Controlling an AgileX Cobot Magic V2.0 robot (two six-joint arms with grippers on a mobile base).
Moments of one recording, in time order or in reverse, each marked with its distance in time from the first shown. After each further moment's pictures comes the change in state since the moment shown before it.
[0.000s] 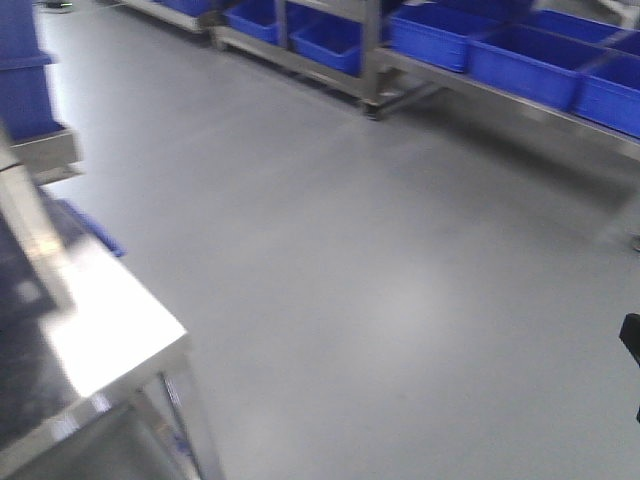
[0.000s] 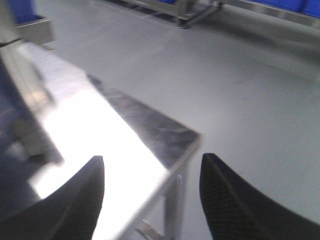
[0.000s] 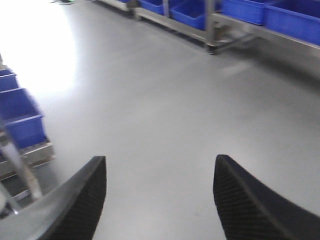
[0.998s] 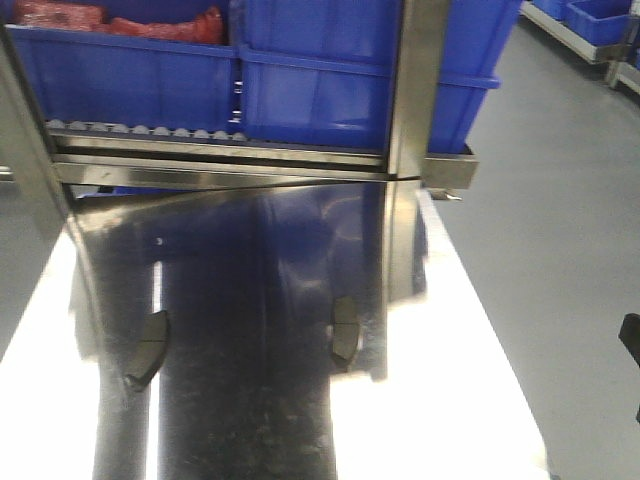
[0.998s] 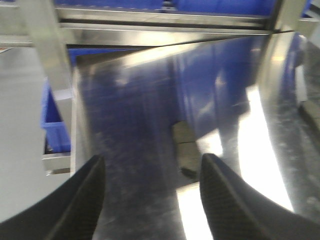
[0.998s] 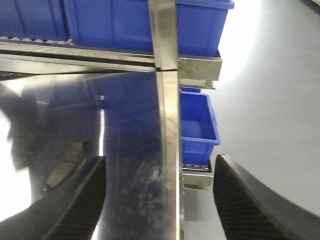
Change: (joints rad) left arm 0.000 0.000 0.000 0.000 0.000 0.000; right arm 0.000 0.000 0.000 0.000 0.000 0.000
